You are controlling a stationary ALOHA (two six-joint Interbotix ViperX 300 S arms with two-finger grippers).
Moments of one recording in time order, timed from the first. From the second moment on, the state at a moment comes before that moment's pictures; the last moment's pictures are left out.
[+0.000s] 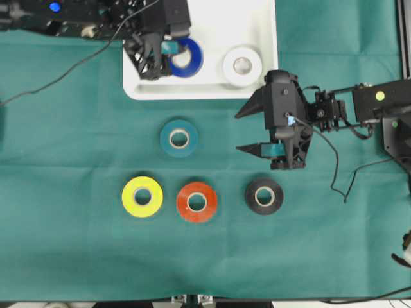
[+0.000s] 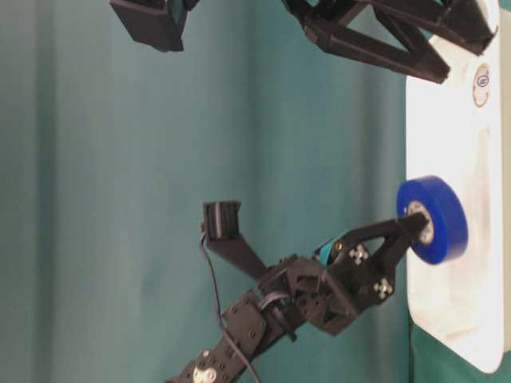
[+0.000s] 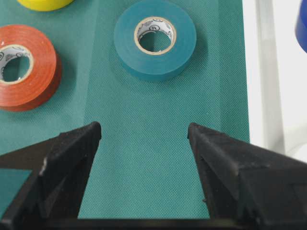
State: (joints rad) left arm 0.33 0.13 0.49 -0.02 0.21 0.22; right arm 0.06 -0.19 0.86 -0.08 0.03 0.26
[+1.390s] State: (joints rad) left arm 0.31 0.24 0.41 -0.02 0.21 0.26; right arm 0.06 -0.19 0.85 -0.08 0.02 0.26
